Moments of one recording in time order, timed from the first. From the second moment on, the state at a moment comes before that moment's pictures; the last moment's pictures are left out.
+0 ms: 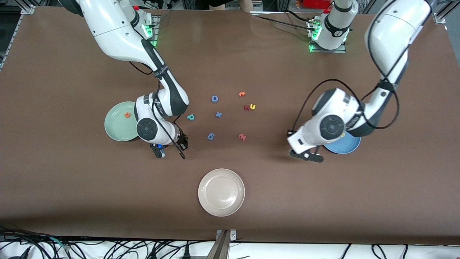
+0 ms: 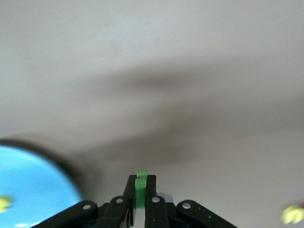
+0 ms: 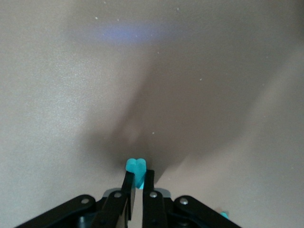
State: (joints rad) left arm 0.19 0.69 -0.58 -1.61 0.31 1.94 -0.23; right arm 0.46 0.76 -0.03 -1.59 0.25 2.21 1.32
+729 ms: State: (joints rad) left arm 0.40 0.69 -0.57 -1.62 0.36 1.77 0.04; right arm 0.46 0.65 -0.15 -1.58 0.25 1.98 1.16
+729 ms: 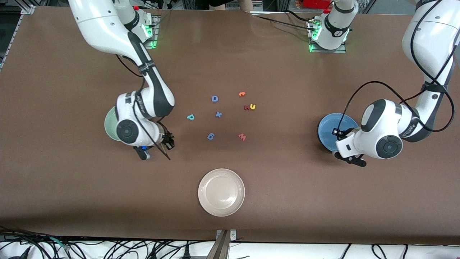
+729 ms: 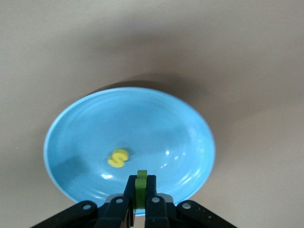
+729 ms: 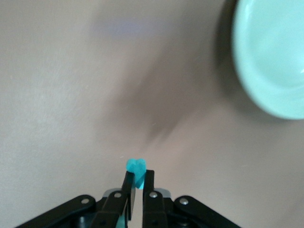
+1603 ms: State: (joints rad) left arm 0.47 0.69 -0.62 -1.59 0.36 1.78 -0.14; right arm 0.44 0.61 -0.50 -1.74 0.25 1.81 0.46
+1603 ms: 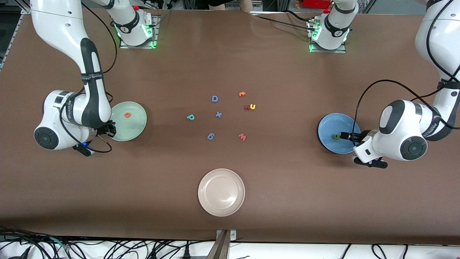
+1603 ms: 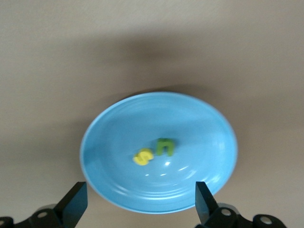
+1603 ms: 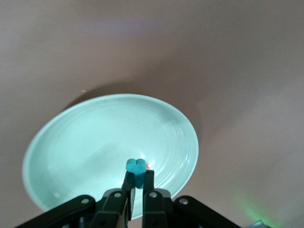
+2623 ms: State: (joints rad) left arm 0.24 0.54 -0.74 -1.78 0.09 2.01 -0.72; right arm 0.45 0.61 -0.50 -1.93 0.25 2.02 0.42
